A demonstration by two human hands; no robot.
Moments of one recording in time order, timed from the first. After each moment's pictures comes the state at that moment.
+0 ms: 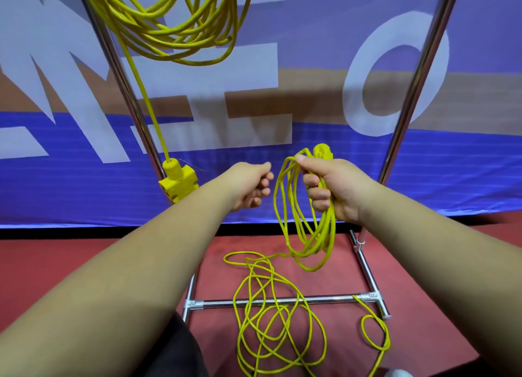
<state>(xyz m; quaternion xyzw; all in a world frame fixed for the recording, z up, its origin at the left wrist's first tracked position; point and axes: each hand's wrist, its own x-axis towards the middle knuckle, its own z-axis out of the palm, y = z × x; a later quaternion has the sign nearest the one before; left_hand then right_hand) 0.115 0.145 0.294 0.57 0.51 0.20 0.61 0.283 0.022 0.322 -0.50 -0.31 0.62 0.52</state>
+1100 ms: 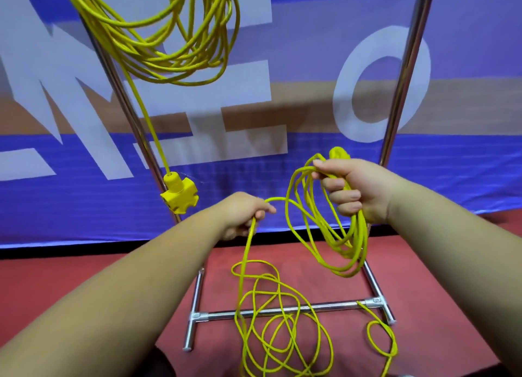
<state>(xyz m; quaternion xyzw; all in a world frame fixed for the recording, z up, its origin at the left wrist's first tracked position) 0.094 0.126 0.270 0.63 0.51 0.12 0.58 0.321 -0.003 0.345 -0.50 -0.32 0.65 0.47</state>
